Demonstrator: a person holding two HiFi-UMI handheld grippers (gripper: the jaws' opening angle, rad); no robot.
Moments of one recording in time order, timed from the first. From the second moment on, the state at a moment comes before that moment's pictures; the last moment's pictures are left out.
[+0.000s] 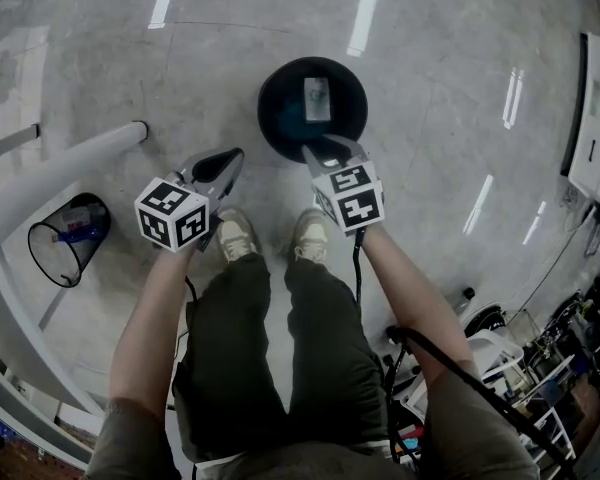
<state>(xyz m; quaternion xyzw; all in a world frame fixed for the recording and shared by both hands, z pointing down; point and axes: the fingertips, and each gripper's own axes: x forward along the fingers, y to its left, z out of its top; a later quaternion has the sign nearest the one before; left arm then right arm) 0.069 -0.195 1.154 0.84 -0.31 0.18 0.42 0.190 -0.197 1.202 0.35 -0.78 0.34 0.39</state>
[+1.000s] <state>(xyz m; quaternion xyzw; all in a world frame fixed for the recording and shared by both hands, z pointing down) 0.103 -0.260 0.691 0.90 -0.33 0.08 0.29 0.223 -0.273 0.707 0.42 -0.85 0.20 0.23</state>
